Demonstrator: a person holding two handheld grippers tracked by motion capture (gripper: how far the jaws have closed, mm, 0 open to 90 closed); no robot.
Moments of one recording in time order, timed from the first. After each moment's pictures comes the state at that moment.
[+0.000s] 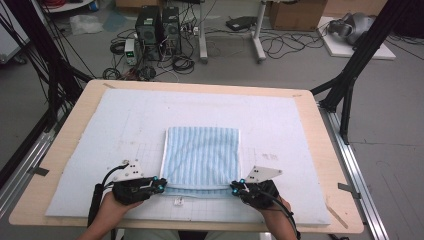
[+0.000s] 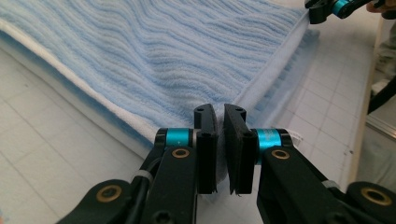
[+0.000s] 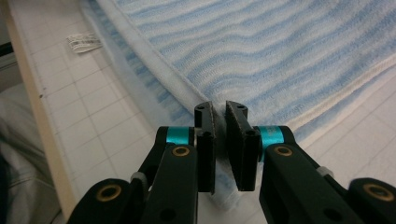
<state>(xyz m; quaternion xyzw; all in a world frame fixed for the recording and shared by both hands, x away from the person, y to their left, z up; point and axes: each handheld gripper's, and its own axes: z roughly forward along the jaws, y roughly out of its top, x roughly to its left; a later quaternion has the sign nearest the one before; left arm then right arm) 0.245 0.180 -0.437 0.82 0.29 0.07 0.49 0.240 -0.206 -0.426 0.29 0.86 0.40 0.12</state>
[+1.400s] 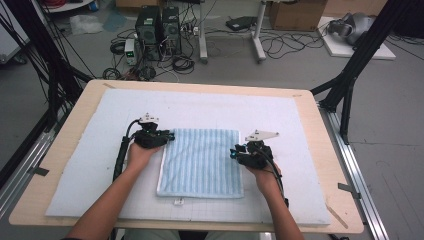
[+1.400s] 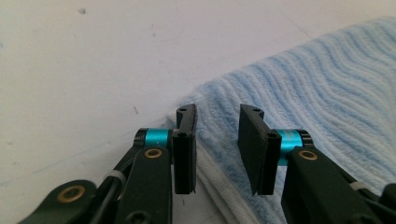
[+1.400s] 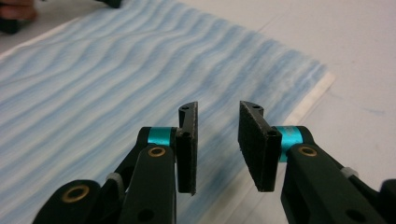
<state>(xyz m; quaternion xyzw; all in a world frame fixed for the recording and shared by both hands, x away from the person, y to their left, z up) 0.411 0.160 -0.451 0.76 0.45 0.14 0.45 0.352 -0.206 -0.429 0.38 0.81 0.42 0.14</state>
